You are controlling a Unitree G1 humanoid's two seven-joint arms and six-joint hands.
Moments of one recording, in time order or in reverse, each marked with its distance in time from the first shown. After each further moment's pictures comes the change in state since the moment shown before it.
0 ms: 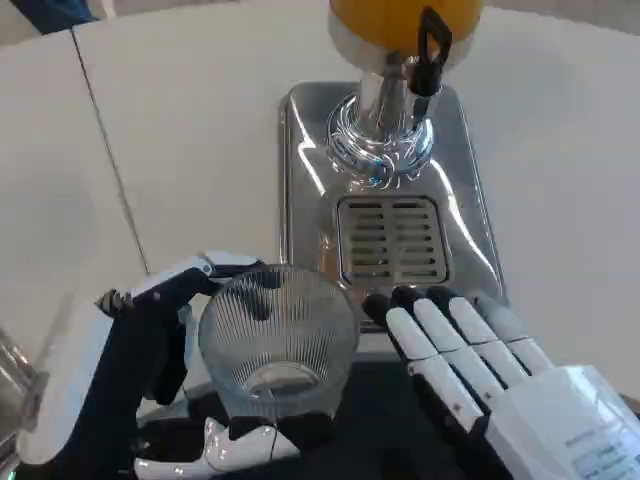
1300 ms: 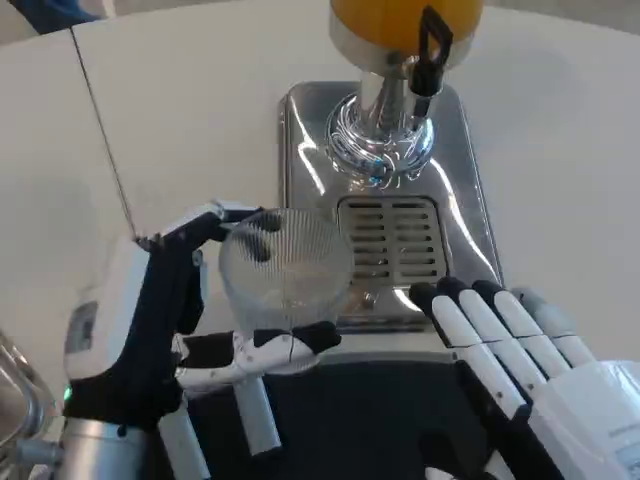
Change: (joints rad) left arm -0.300 -0.072 -0.021 0.261 0.157 0.100 0.083; right arm 0.033 -0.006 -0.057 -0.038 0.040 0.058 0.006
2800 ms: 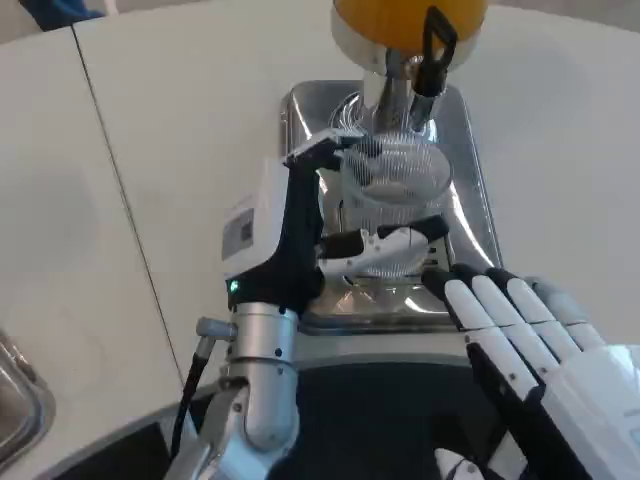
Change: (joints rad) left arm -0.567 -0.143 -0.265 0.669 0.068 0.138 0.383; right arm -0.033 0.006 -0.017 -0.042 0.038 0.061 0.081
